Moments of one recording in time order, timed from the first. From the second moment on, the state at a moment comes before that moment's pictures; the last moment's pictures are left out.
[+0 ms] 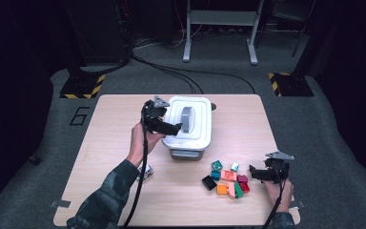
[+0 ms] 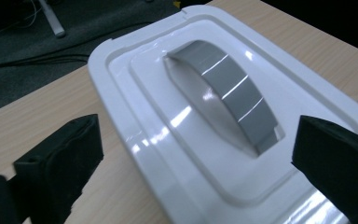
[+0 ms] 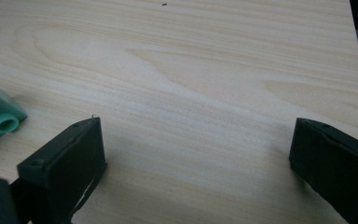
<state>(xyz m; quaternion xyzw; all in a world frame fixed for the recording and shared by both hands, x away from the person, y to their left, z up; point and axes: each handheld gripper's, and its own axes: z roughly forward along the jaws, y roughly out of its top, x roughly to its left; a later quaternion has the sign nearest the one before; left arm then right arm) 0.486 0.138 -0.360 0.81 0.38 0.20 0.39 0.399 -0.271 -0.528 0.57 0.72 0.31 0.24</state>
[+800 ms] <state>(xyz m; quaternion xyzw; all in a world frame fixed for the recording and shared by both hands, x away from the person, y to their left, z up) 0.507 0.090 -0.377 0.82 0.40 0.18 0.37 0.398 -0.274 -0.527 0.57 0.72 0.33 0.24</state>
